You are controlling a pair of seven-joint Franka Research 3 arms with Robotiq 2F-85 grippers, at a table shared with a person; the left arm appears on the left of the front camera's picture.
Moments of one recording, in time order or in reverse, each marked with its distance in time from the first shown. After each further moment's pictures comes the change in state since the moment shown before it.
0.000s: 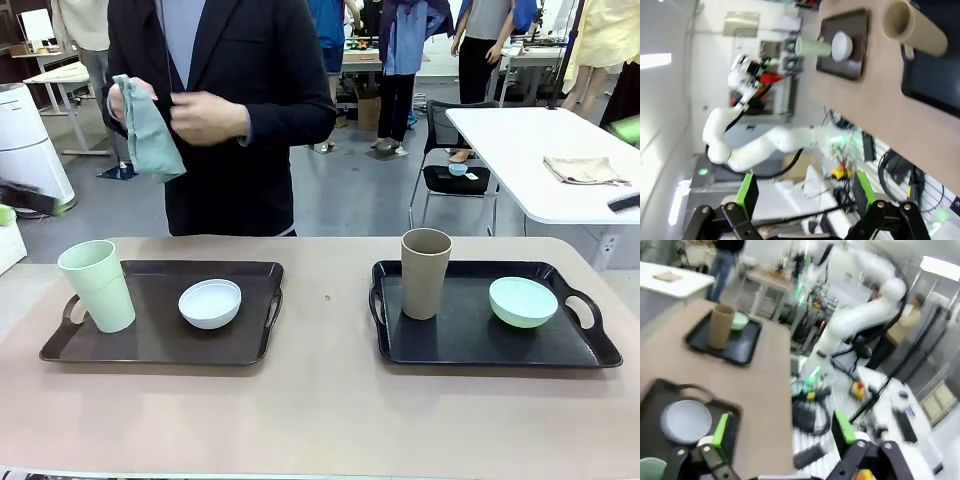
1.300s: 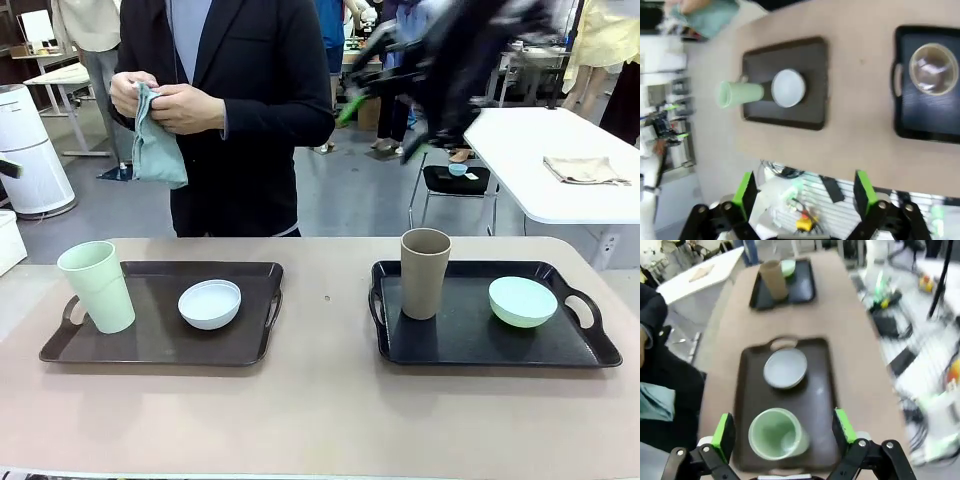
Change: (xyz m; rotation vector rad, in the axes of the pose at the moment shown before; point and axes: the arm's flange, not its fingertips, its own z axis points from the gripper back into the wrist) left arm 0.026 0.036 0.053 0.262 0.362 -0.587; right arm 0.085 0.165 -0.267 -0.653 -0.115 -0.086
